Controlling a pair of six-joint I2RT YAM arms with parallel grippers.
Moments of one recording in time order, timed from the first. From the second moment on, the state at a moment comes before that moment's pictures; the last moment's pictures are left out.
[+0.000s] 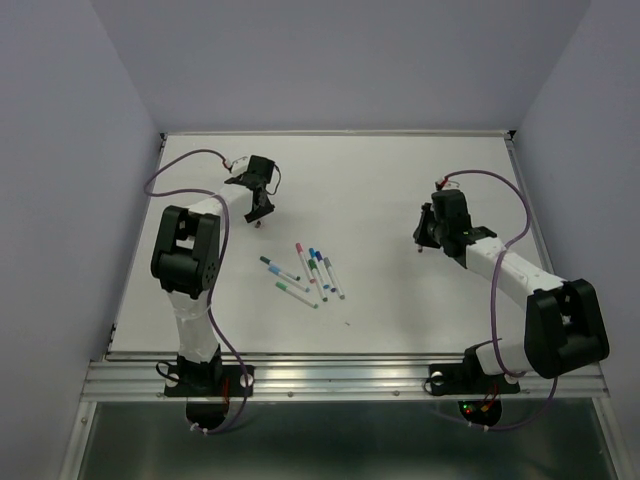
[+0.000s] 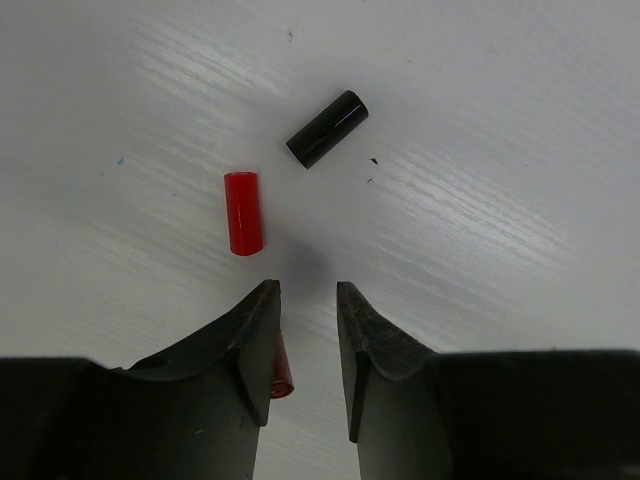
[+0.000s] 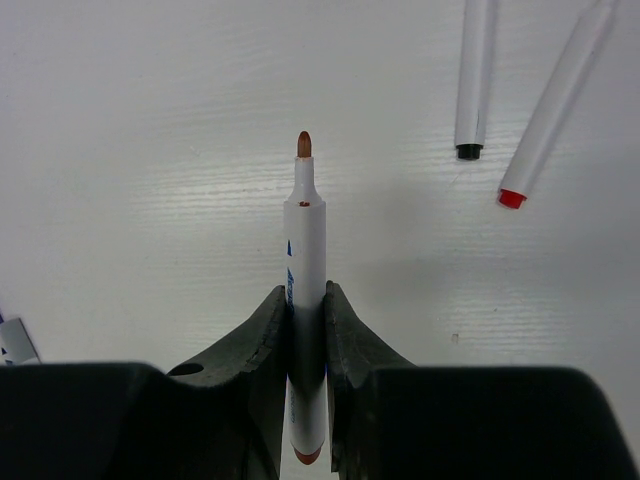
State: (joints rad) left arm -0.29 1.95 1.34 -0.41 -0.36 -0.69; right arm 0.28 1.37 0.80 -0.19 0.13 0.41
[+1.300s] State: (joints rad) left arm -0.28 1.38 0.96 -0.40 -0.32 -0.74; right arm 0.03 1.82 1.16 -0.24 0.23 0.32
